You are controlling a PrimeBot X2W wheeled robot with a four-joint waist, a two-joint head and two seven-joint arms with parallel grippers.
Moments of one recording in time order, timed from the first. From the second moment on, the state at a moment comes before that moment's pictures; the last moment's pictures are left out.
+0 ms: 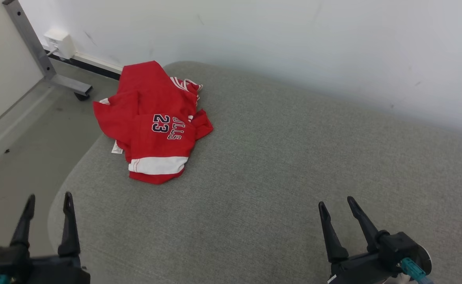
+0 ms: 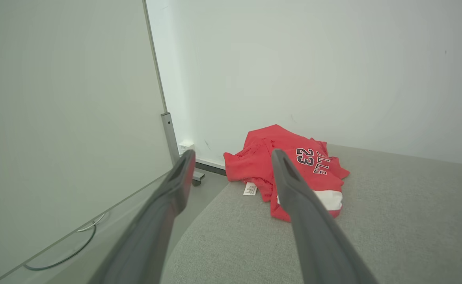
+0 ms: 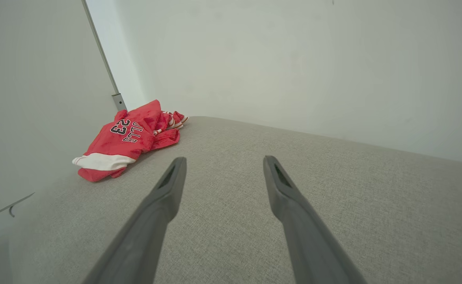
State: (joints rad) left arm -0.07 0.17 0.13 0.14 -0.14 -0.12 -0.26; right arm -0.09 -0.06 0.16 0.28 0.16 0.13 -0.26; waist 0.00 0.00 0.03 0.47
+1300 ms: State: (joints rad) left arm -0.54 0.48 -0.06 0.74 -0.64 -0.13 0.16; right arm -0.20 -0.08 0.03 0.17 0.08 0.13 -0.25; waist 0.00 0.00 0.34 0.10
